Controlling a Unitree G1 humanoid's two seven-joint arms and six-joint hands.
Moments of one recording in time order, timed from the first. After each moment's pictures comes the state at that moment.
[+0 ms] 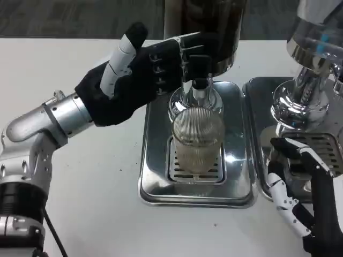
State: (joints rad) left arm -0.68 0.32 0.11 0.73 -0.38 -0.15 -1.13; right arm 0.33 -0.12 0.10 0.07 -0.56 -0.47 -0.51
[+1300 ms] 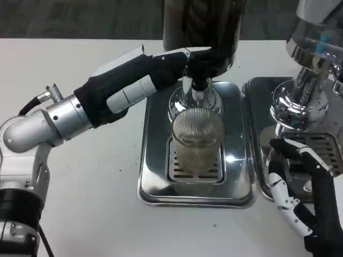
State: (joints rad) left arm -0.65 0.36 0.03 0.76 -0.23 -0.59 -1.06; right arm 0.33 -0.13 0.10 0.06 -0.54 -0.47 -0.48
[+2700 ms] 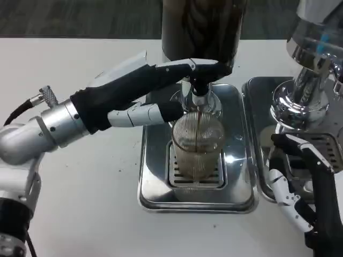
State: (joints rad) left arm -0.59 0.43 -0.06 0.68 -0.16 -0.82 -0.93; right arm 0.31 -0.13 0.09 0.06 -0.53 -0.48 -0.47
